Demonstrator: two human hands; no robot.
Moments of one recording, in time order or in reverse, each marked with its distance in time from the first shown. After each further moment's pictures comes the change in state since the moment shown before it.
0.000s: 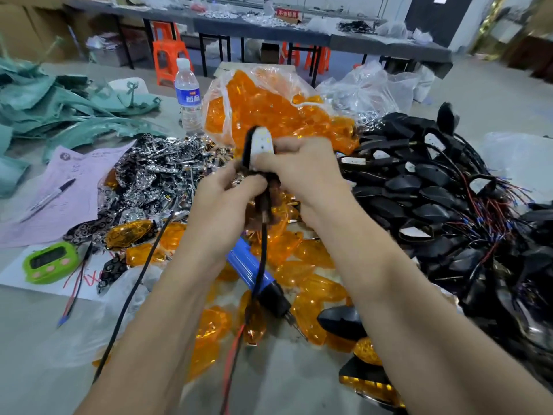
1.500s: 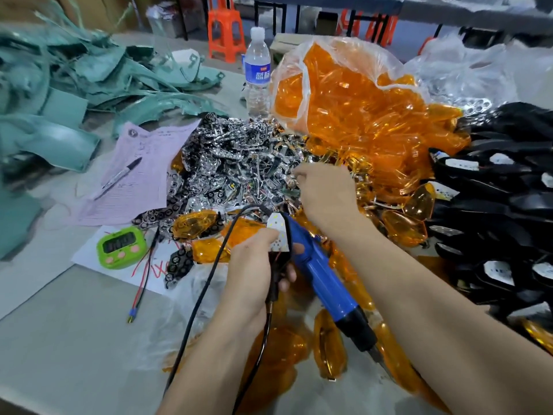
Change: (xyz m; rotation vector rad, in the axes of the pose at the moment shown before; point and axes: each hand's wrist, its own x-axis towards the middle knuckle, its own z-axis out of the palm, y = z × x) left_hand -0.011 -0.078 -0.075 -0.227 0.301 -0.434; right_hand 0.070 0.081 0.114 -0.993 -0.101 -0.357
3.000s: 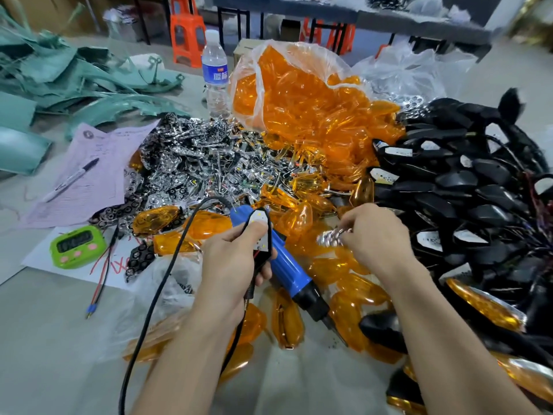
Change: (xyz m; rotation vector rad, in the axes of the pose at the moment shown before) left_hand -0.023 -0.012 0.021 0.124 0.005 0.091; right_hand -0.119 0.099 -0.053 -0.039 -0.184 0.411
